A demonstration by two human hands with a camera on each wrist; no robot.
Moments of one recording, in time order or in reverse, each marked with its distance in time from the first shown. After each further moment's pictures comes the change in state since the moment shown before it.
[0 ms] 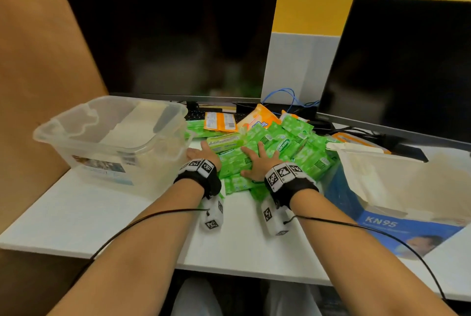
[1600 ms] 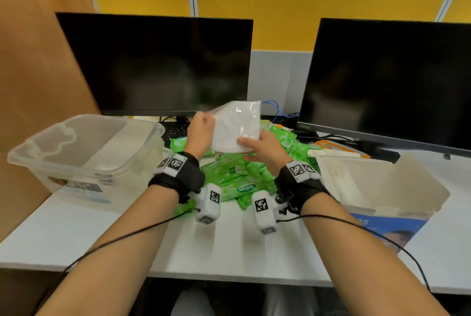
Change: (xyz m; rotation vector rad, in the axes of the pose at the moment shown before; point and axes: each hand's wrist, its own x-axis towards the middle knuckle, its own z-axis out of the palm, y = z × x) left_hand -0.042 0.031 -0.071 -0.923 0.398 0.506; right_hand -0.051 0.025 -0.050 1.324 0.324 -0.293
